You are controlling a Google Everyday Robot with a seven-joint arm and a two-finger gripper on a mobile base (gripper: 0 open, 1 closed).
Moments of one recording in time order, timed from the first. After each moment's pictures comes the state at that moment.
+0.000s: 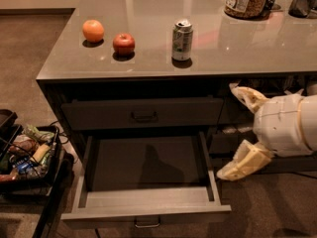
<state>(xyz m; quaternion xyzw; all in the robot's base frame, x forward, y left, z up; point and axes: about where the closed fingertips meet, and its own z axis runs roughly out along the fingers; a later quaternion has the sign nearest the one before) 0.410 -0.152 0.877 -0.58 0.71 0.08 0.39</state>
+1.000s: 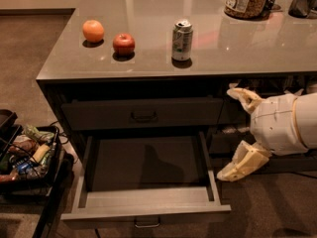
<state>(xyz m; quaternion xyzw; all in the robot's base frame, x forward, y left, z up) 0.416 -0.145 0.870 -0.60 0.69 0.09 0.39</state>
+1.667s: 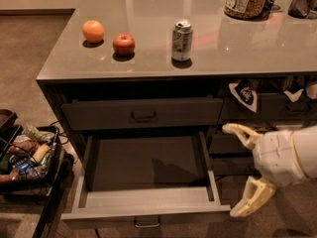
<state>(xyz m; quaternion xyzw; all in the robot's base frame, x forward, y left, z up) 0.377 -0.154 0.800 -0.66 0.65 0.16 0.35</state>
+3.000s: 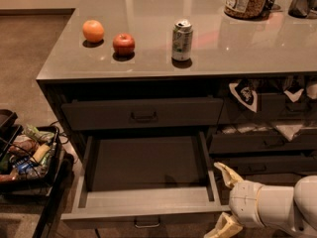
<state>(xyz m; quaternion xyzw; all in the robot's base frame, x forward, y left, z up) 0.364 -0.143 0.653 -0.59 0.71 0.12 0.38</state>
